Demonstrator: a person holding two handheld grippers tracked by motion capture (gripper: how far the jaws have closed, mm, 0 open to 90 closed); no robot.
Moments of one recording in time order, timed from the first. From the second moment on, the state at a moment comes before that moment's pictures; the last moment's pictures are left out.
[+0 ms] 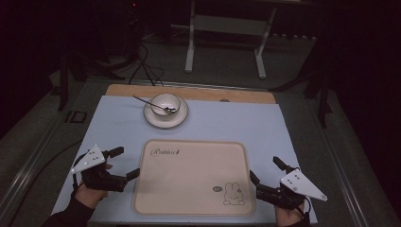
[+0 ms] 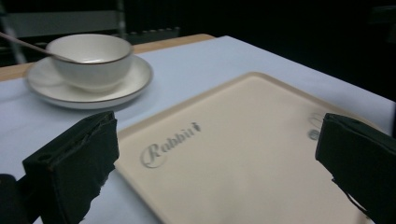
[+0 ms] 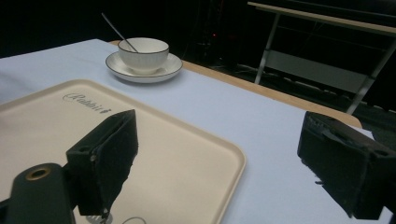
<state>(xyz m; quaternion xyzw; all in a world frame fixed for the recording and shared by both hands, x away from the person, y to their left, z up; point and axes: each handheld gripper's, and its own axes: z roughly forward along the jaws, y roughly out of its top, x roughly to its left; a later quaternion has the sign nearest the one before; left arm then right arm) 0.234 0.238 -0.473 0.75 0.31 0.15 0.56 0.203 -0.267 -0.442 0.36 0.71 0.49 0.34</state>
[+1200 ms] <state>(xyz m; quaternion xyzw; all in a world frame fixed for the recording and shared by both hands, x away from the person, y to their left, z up) 0.280 0.210 -0.397 0.78 0.23 0.16 0.56 0.192 -0.260 -0.438 0.35 0.71 0.50 0.35</state>
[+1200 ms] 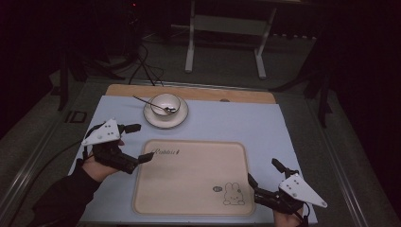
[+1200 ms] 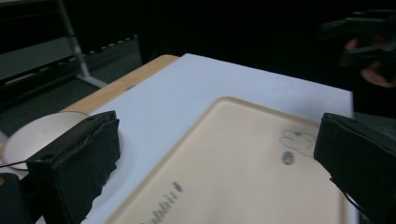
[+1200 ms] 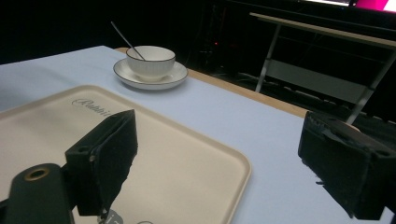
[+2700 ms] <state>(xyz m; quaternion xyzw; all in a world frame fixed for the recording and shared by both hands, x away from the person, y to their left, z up) 0.424 0.263 -0.471 0.69 0.47 0.16 0.53 0.192 -0.260 -0.440 0.34 0.71 0.51 0.35</state>
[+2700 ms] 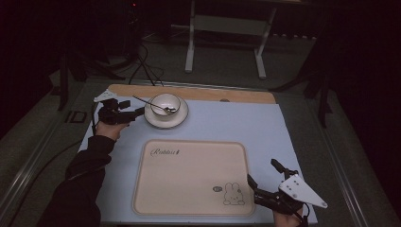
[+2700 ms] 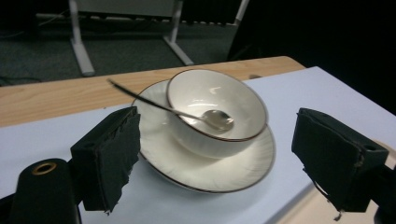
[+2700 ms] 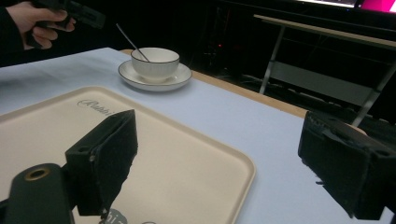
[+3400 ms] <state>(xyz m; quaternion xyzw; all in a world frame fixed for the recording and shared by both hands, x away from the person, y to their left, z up) 0.463 0.271 -0.492 0.61 0.55 0.14 0.55 0.193 -0.260 -0.442 0.35 0.71 0.51 0.34</state>
